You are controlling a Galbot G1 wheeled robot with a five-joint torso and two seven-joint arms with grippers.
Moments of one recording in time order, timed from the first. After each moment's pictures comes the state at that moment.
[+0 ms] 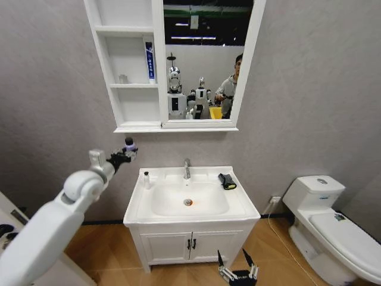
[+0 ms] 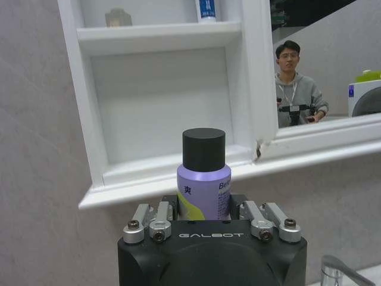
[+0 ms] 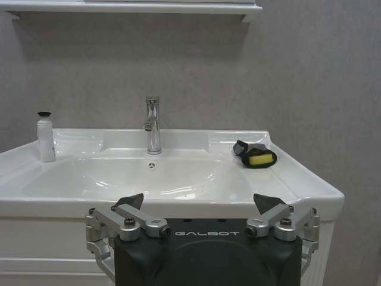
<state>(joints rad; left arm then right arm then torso) 0.49 -0.68 -0.23 -1.93 -1.02 0.63 -0.29 -2.12 1.50 0.44 2.19 -0.03 0.25 0.08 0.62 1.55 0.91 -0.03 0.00</state>
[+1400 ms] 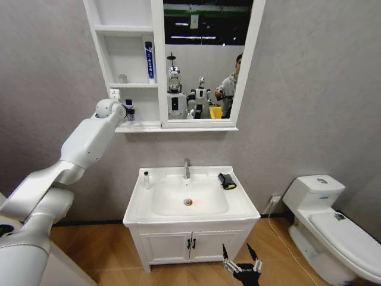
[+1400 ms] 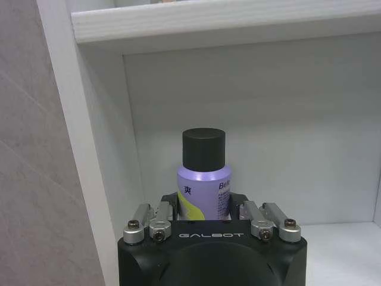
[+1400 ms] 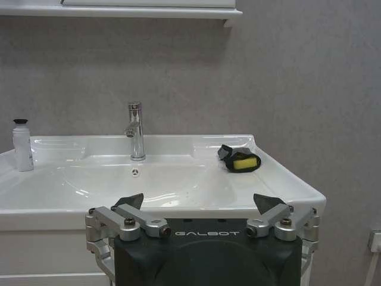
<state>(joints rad) -0.31 -1.07 0.23 -0.94 -0.94 0.67 -0.31 -2.08 1.48 0.48 2.17 0.03 0.25 0.09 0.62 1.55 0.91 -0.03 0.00</state>
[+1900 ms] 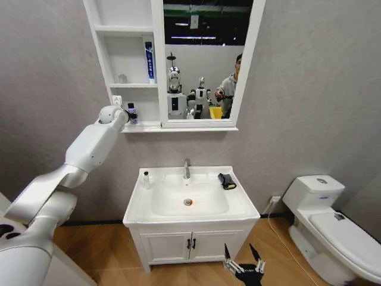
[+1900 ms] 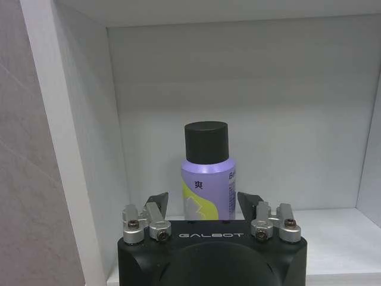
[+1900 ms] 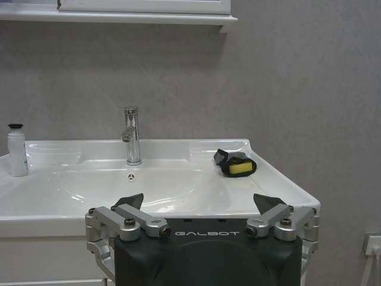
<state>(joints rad) -0.26 -1.06 0.21 -0.97 -0.96 0.64 -0.29 -2.09 1.49 0.49 2.19 0.03 0.26 0.09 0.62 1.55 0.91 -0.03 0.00</state>
